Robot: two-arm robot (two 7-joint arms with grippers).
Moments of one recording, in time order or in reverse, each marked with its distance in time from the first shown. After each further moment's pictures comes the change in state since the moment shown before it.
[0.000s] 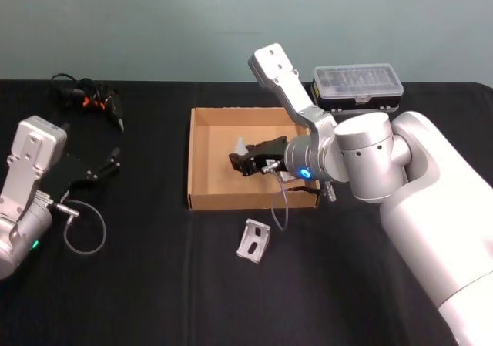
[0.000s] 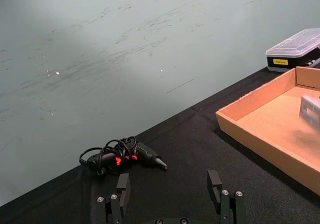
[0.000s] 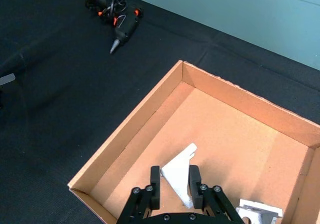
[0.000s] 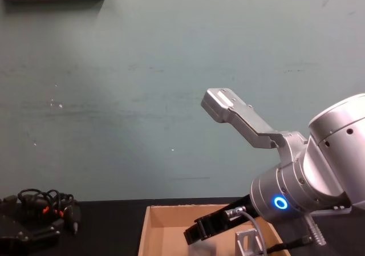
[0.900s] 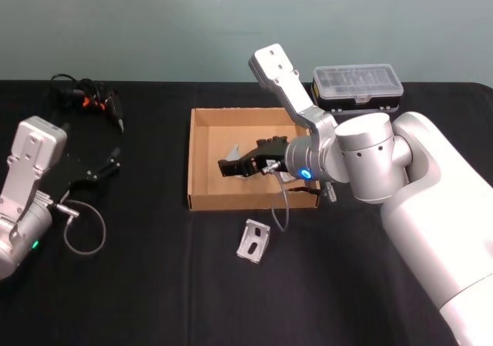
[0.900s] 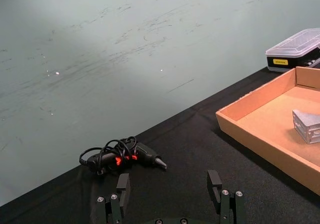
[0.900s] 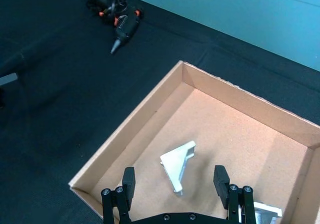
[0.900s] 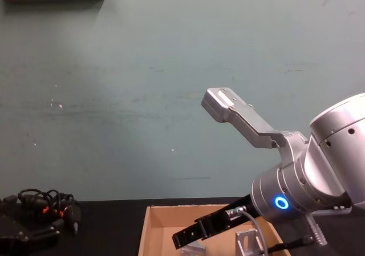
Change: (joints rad) left arm 0.000 0.000 0.000 0.000 0.000 0.000 0.000; right arm -0.003 0.003 -0.001 -0.007 0.000 0.000 0.001
